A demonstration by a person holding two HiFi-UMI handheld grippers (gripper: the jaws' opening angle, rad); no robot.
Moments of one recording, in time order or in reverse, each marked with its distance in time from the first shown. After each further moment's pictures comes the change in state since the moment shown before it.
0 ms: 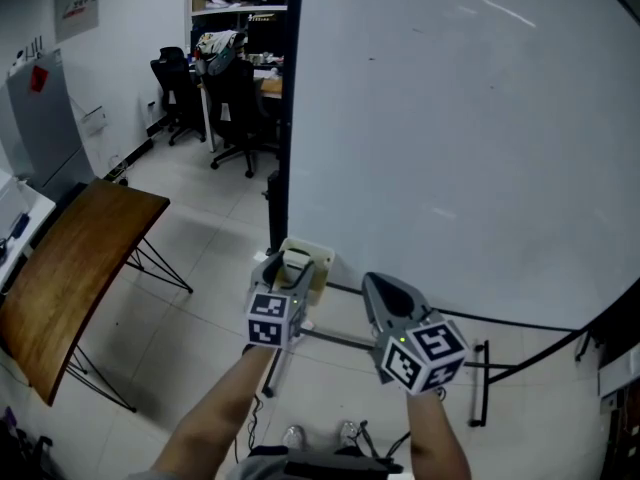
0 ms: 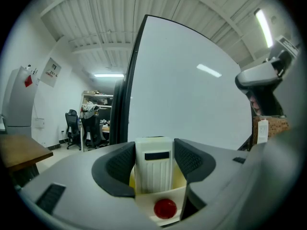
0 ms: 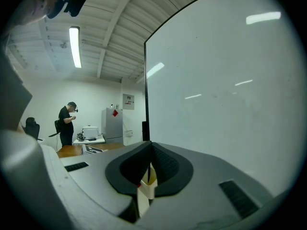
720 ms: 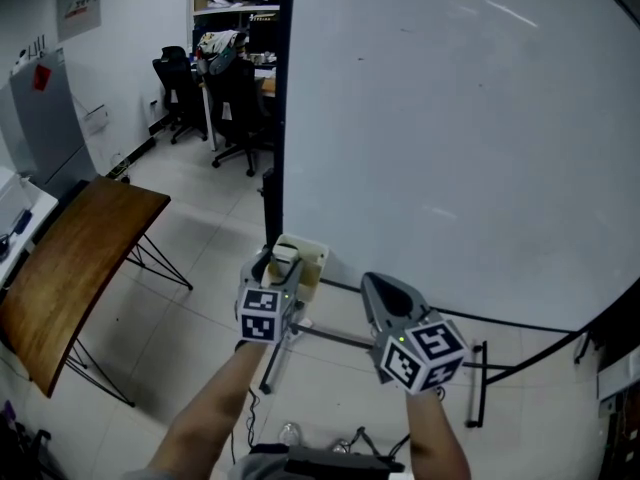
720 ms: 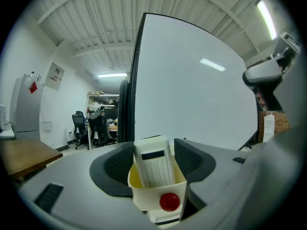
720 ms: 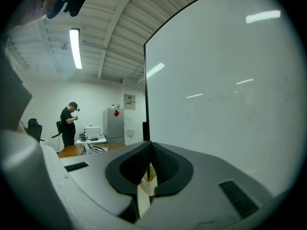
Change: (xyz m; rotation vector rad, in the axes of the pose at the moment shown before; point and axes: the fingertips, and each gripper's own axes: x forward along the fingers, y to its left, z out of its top) left arm -0.009 0.009 0.000 0.025 0.039 0.074; right arm -0.016 -0.006 0.003 0.007 0.001 0.016
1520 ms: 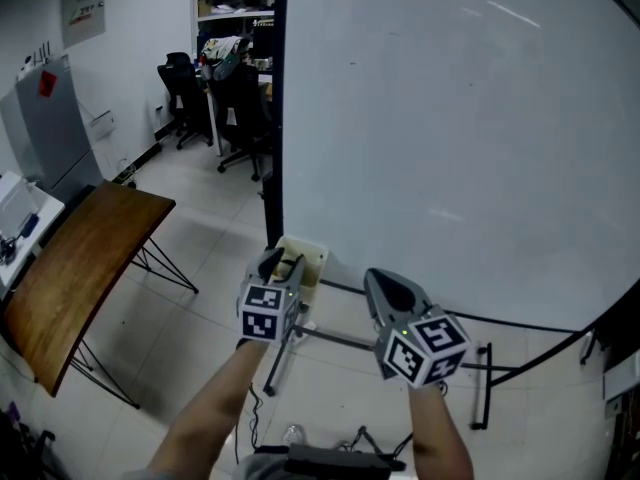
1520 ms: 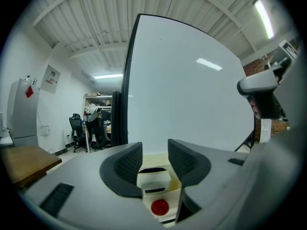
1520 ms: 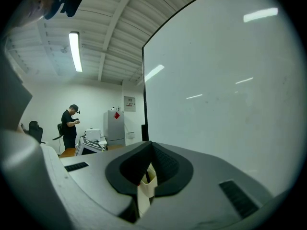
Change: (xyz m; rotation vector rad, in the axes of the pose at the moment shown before) left arm -0.010 -0.016 0.025 0.034 0.004 -0.025; right arm -0.006 -0.006 0.006 0.012 -0.019 0.009
